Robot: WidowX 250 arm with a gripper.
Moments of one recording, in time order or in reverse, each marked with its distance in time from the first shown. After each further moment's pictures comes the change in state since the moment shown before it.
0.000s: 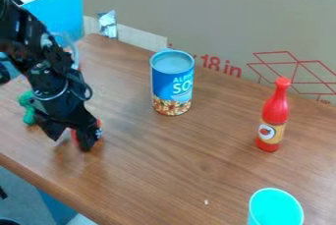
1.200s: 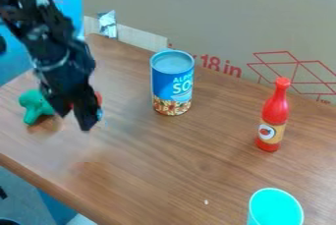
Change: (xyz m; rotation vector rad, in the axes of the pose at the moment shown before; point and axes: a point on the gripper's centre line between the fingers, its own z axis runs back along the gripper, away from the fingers) arm 0.017 -0.016 0.046 -0.036 -0.045 -0.214
